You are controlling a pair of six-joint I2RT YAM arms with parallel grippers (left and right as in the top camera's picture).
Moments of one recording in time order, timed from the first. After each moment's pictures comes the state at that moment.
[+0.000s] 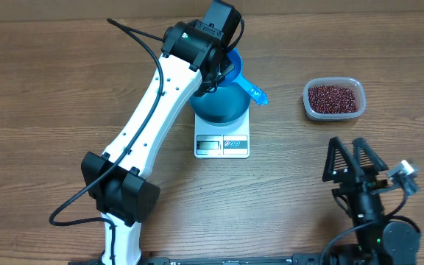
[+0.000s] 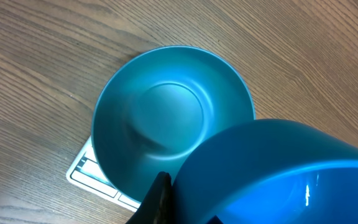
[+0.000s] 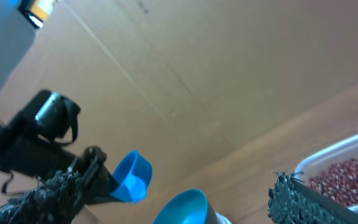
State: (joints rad) left arm -0.51 2.07 2.20 -1.33 -0.13 -1.13; right arm 0.06 0.08 0.29 -0.07 -0.09 0.74
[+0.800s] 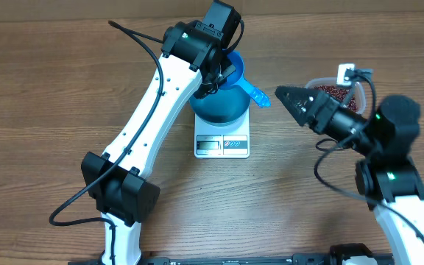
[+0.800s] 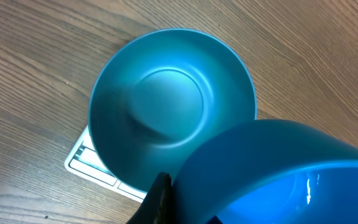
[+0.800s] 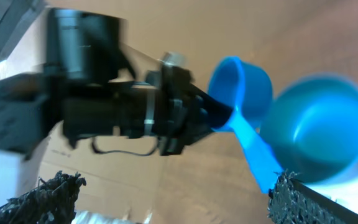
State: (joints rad) left arm -0.51 2.07 2.20 -1.35 -0.08 -1.13; right arm 0.06 1.04 0.84 0.00 -0.84 0.91
